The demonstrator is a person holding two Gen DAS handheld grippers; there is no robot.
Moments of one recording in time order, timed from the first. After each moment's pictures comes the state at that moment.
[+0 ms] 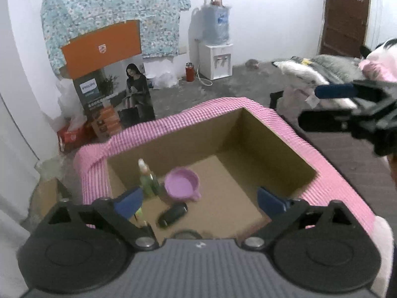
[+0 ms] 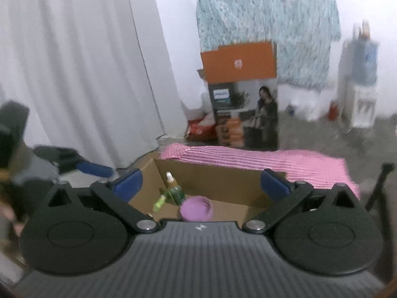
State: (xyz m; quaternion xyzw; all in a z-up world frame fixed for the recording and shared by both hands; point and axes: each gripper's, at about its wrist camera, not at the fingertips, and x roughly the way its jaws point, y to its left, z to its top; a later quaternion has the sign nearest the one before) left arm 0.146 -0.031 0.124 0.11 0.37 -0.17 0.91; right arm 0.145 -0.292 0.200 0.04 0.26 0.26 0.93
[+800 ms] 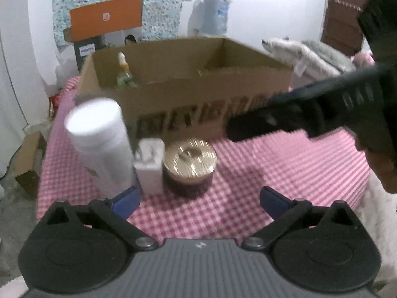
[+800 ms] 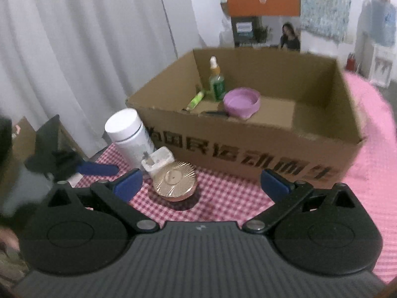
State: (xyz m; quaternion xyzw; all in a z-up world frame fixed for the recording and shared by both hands) left arm 0.039 -0.017 -0.033 0.06 0.38 -0.17 0.91; right arm 0.074 -0.205 0.066 0.01 0.38 0.30 0.87
